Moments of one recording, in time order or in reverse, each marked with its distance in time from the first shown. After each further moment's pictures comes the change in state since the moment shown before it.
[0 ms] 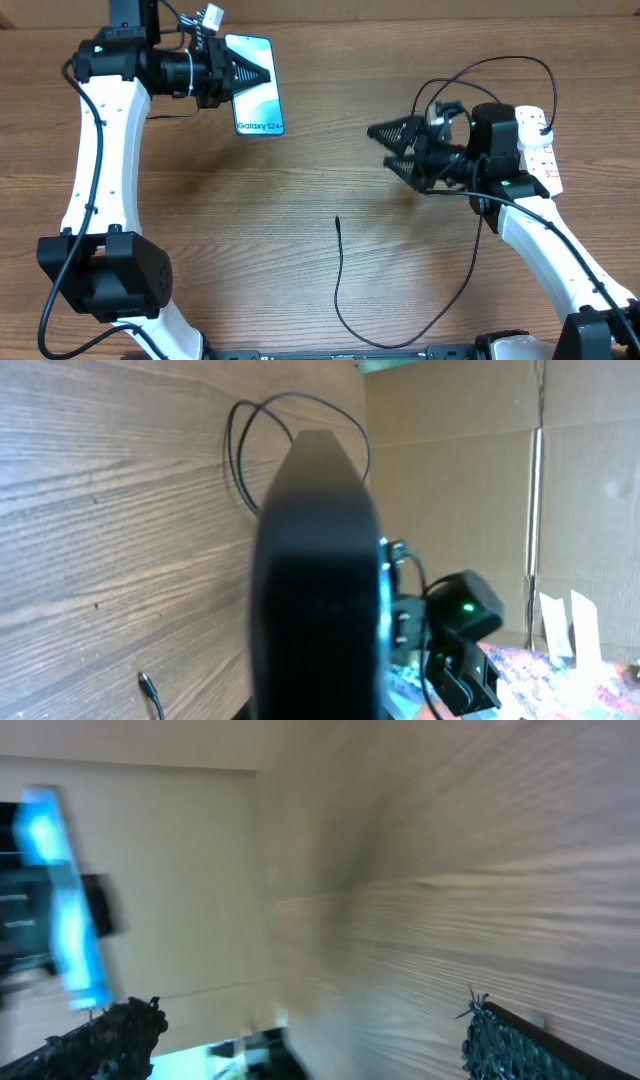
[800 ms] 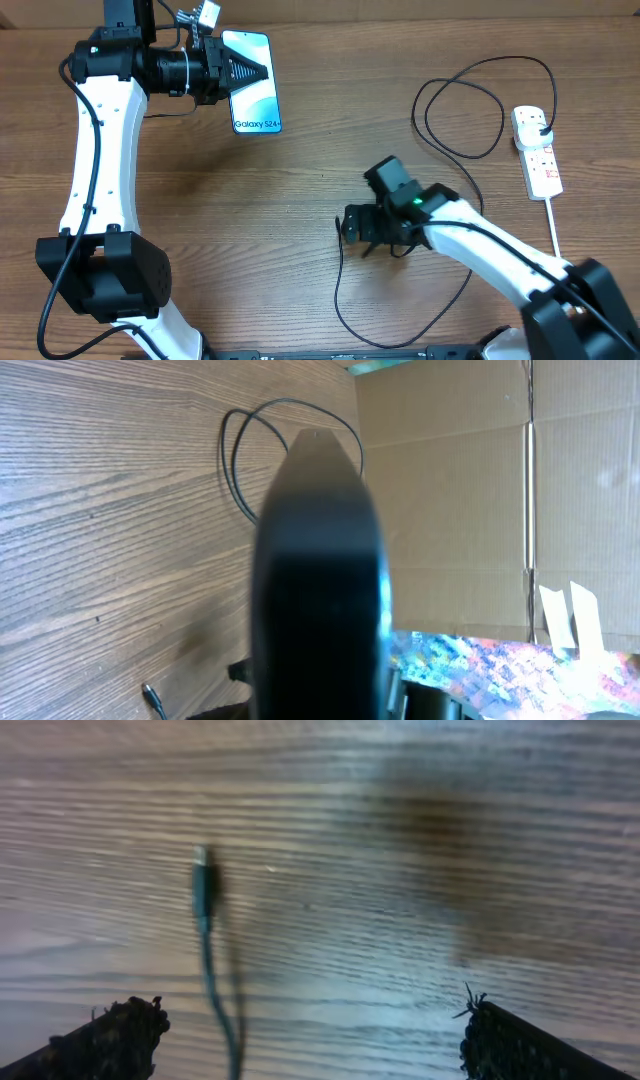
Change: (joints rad) left arm 0.006 0.000 0.000 0.019 0.018 0.026; right arm 0.451 0.157 0.051 -0.539 0.687 -0.339
